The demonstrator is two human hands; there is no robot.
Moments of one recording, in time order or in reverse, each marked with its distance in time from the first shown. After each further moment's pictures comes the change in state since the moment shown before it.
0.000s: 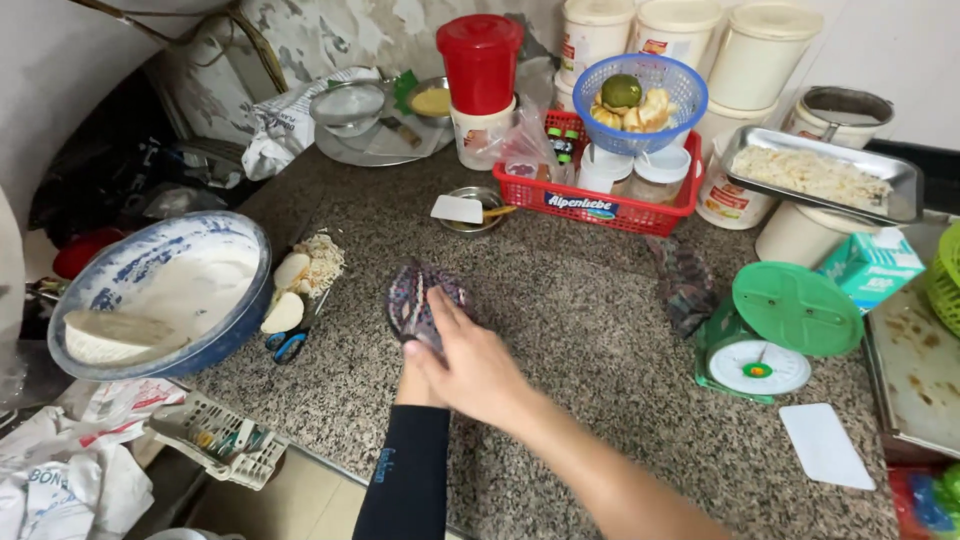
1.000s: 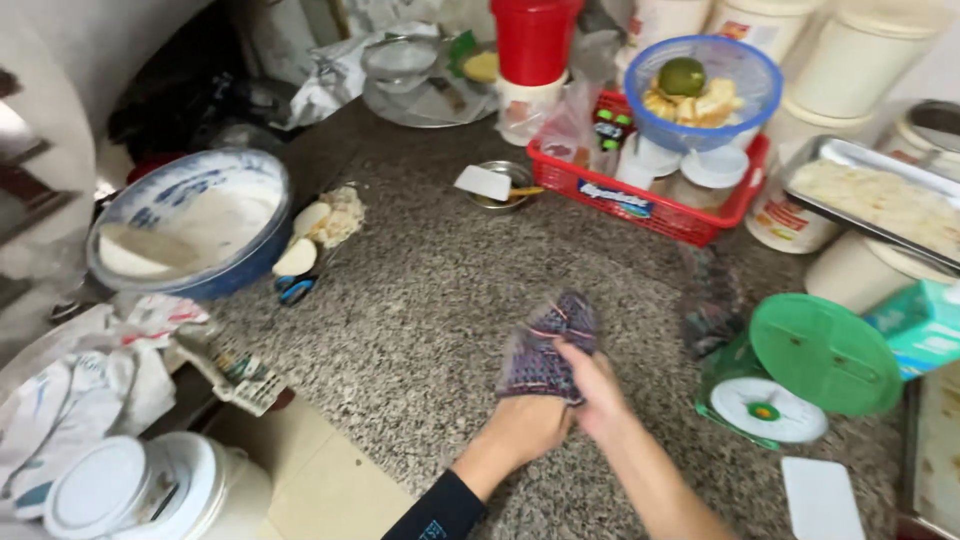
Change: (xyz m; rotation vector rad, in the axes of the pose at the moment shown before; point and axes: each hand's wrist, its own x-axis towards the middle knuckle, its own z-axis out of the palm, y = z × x) left_hand -0.104 -0.059 0.144 1.318 -0.138 0.620; right_hand -0.077 0.217 0.010 1.514 0.143 0.845
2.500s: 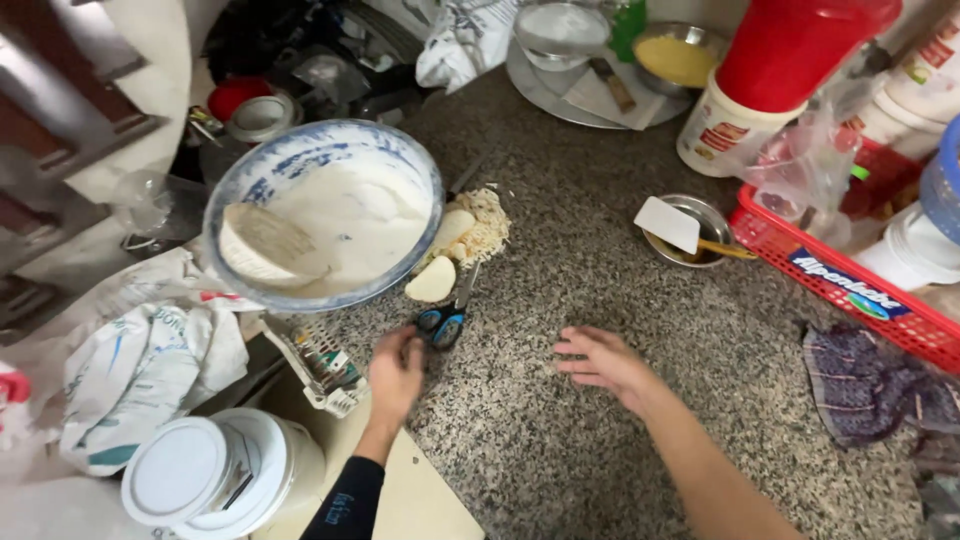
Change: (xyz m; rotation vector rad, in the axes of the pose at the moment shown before) left_hand -0.170 -0.421 -0.115 -0.032 0.343 -0.911; right_hand 0.187 0.044 0.235 -0.927 -0.150 0.229
